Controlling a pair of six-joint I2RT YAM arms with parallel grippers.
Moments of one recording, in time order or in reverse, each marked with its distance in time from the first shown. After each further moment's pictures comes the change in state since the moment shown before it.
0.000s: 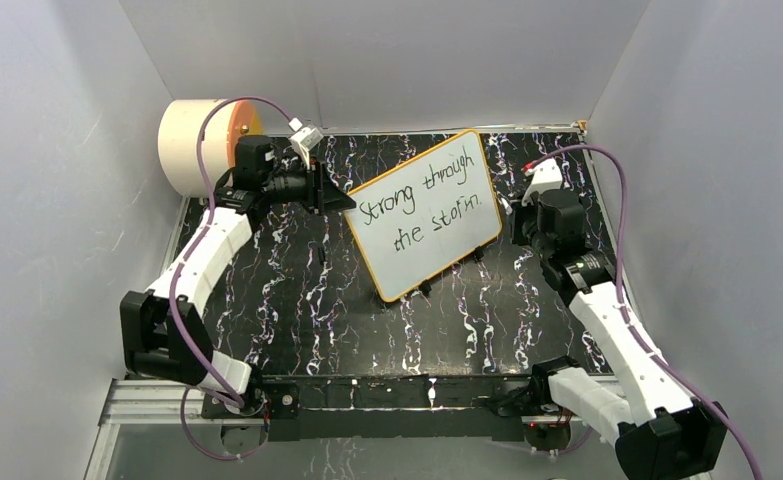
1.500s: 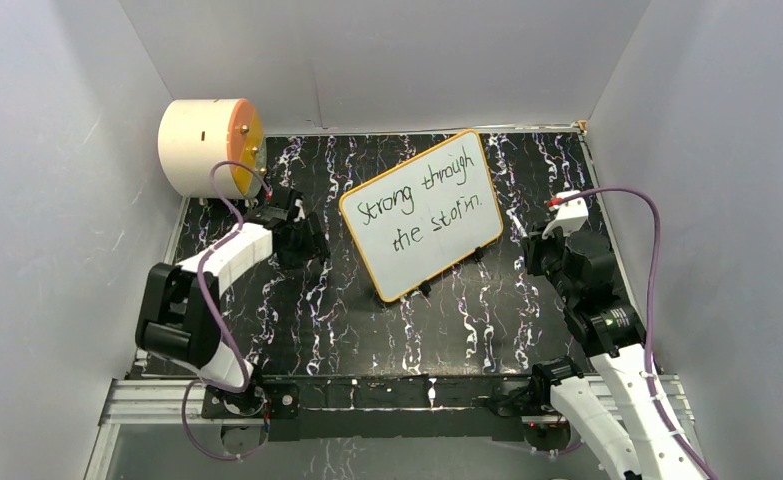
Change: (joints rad) left arm -0.048 0.051 -0.255 -0.240 -0.887 -0.389; right arm 0.000 -0.355 -0.098 -0.148 -0.031 0.009
